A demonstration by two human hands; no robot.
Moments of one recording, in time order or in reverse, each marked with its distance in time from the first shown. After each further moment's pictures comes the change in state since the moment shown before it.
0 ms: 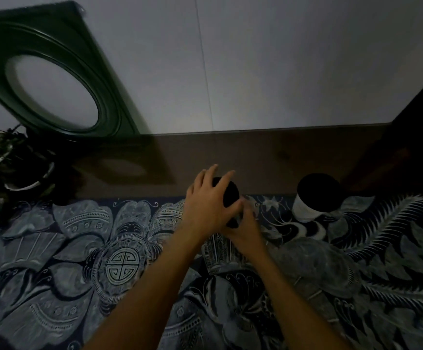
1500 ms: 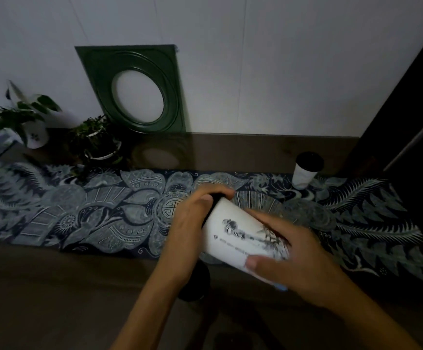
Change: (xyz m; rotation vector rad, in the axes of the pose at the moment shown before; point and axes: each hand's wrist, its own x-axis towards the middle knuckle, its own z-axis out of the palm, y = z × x) left_hand -0.351 0.046 -0.201 -1.162 0.290 -0.020; right_hand -0.402 -0.187 -0.019 -0.145 -0.319 -0.273
